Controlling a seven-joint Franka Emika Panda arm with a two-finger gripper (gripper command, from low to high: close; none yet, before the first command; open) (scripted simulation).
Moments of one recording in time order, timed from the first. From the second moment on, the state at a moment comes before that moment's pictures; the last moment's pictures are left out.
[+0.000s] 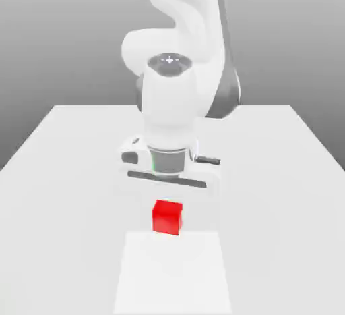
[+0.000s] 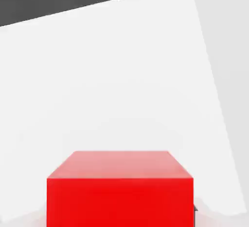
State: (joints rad) arm -0.08 0.00 -0.04 -2.73 -0.06 2.73 1.12
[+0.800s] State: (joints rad) arm -0.40 0.51 -0.21 -2.05 0.18 2.55 1.32
